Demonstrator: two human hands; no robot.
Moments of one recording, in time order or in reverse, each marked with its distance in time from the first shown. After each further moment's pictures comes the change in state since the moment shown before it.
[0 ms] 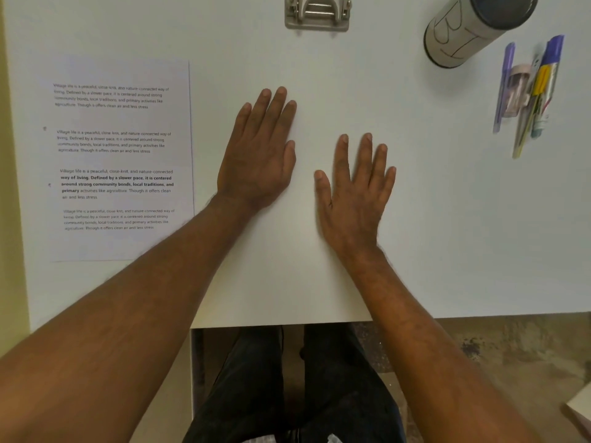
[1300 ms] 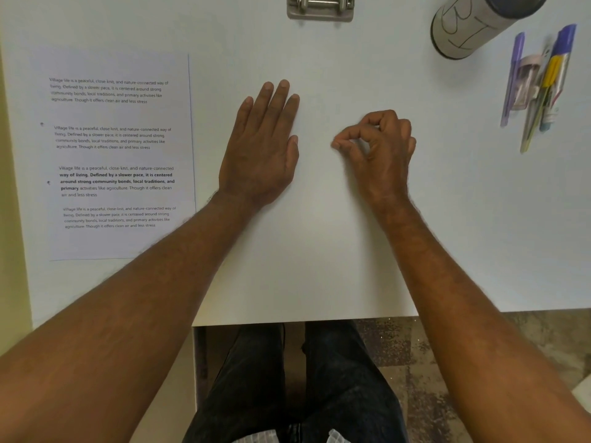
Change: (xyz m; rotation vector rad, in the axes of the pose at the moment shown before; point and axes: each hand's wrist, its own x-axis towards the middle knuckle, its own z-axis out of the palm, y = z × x) left_hand 0.000 0.000 -0.002 0.008 -0.004 0.002; right_hand 0.066 0.027 -0.024 0.514 0.031 -0.051
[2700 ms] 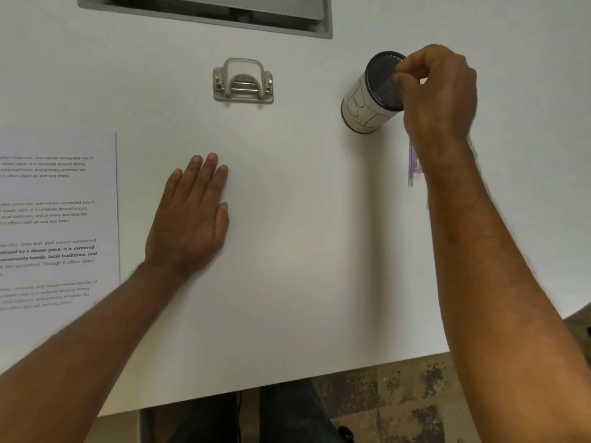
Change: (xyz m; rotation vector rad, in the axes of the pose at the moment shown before) left_hand 0.002 -0.001 0.007 -0.012 0.112 0.031; right_hand 0.148 0.008 -0.174 -0.185 0.330 0.145
